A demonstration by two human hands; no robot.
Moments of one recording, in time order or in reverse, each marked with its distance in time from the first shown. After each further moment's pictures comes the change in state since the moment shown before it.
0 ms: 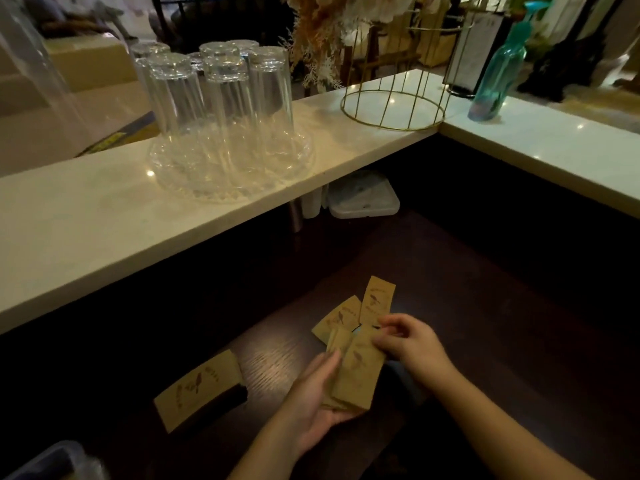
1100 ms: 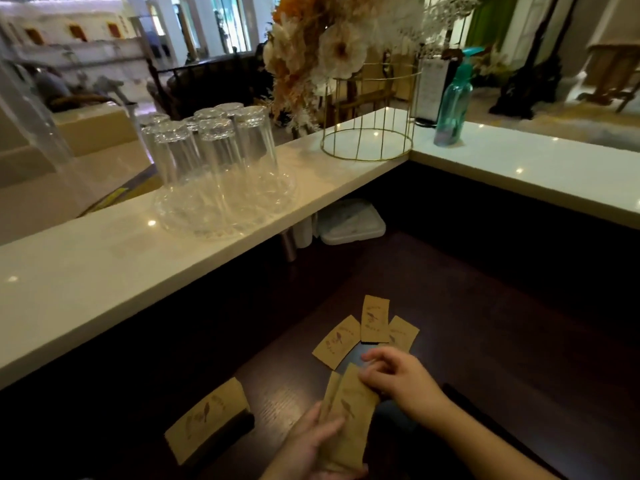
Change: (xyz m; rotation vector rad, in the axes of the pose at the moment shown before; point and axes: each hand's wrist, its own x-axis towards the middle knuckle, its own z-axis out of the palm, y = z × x) left_hand -0.046 -0.012 -0.011 0.069 -0.017 -0.052; right_hand -0.024 0.028 0.005 -0.062 -0.189 -0.143
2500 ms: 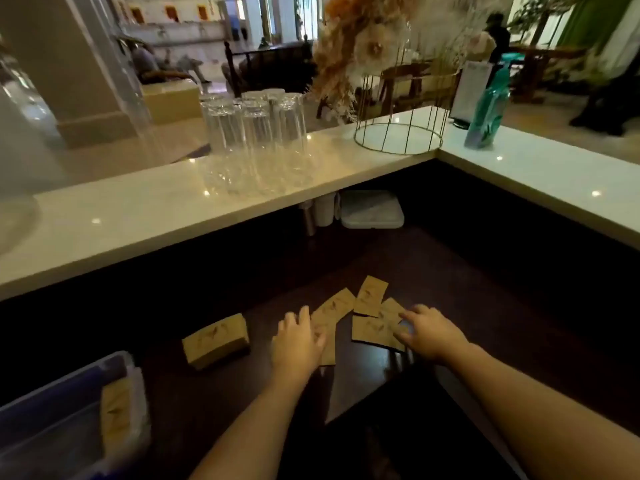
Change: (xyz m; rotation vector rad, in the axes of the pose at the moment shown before) left_hand 0.035 0.002 0.048 1.533 0.979 0.496; right_hand 0.011 -0.007 -0.099 -1.270 -0.016 -0.084
